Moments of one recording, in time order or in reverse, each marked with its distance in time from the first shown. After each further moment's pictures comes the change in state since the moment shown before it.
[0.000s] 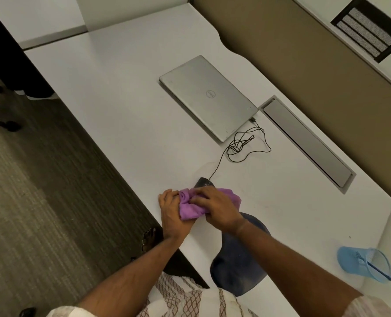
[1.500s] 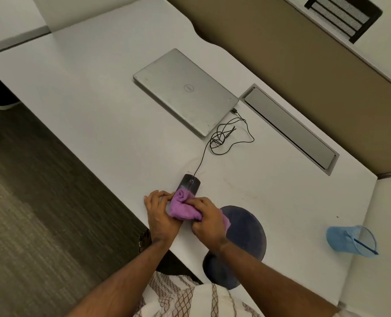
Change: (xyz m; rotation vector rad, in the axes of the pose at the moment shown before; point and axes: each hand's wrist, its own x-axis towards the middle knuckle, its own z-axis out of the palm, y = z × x) left_hand 0.001 -0.003 0.001 0.073 0.051 0.147; right_hand -0.038 -0.034 0.034 0.505 0.342 0.561
